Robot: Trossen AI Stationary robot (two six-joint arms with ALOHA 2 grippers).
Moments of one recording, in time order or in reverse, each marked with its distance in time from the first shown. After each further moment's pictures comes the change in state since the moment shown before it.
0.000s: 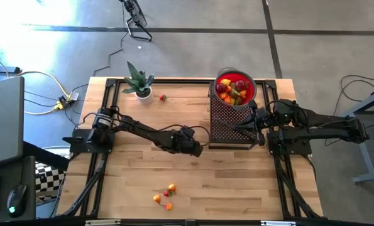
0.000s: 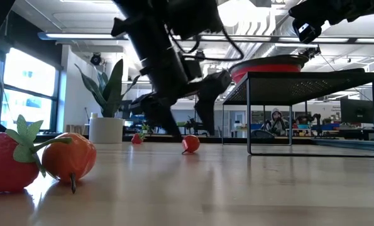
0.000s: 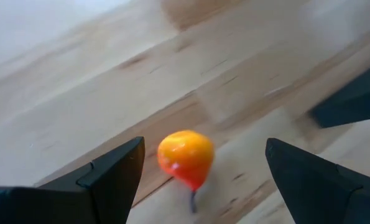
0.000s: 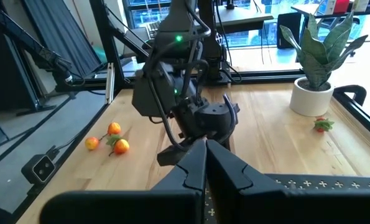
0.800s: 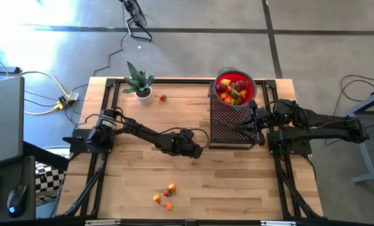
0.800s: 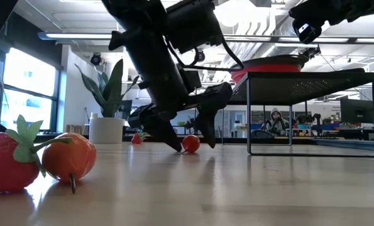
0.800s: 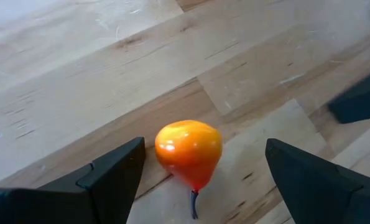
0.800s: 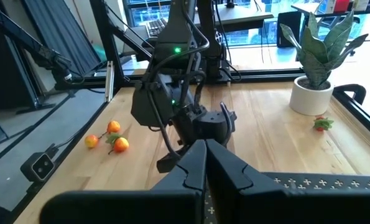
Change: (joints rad) left arm -0.001 0.051 -0.035 0.076 -0.004 -0.039; right arm 0.000 0.000 0.000 -0.005 0.000 -0.005
